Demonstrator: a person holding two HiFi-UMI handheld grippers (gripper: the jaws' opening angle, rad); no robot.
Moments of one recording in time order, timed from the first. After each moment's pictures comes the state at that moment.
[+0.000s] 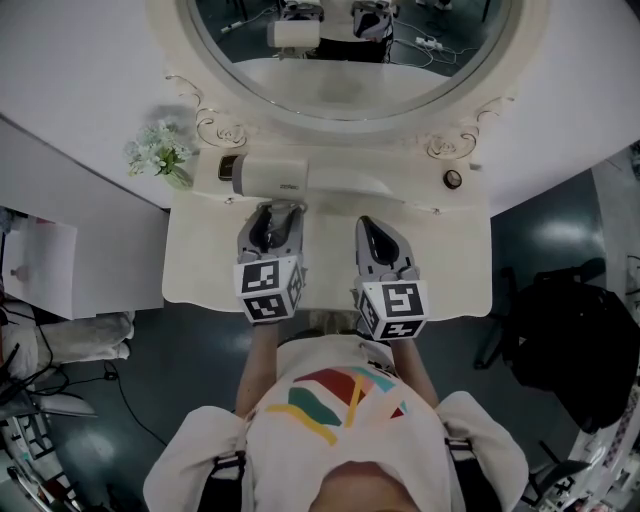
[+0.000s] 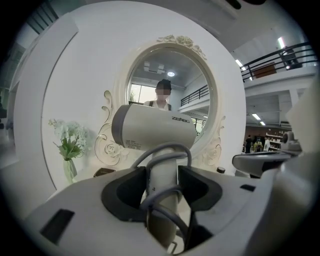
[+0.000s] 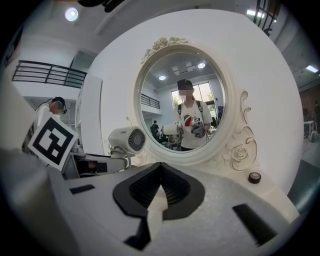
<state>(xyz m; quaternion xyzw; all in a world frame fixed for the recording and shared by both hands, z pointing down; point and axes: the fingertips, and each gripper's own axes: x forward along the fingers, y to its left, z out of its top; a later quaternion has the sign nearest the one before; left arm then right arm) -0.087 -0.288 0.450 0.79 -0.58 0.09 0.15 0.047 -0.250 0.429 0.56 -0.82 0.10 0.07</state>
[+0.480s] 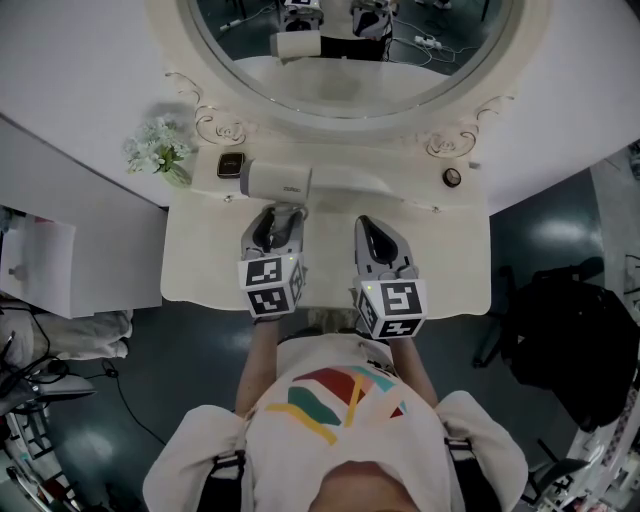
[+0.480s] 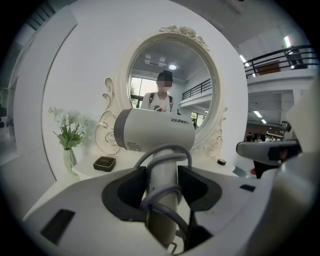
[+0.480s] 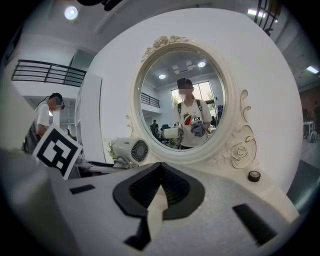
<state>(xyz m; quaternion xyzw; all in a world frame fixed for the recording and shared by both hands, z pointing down) -0.088 -0.283 0.483 0.79 -0.58 0.12 0.18 0.046 -0.247 0.433 0.56 -0.82 0.11 0.07</state>
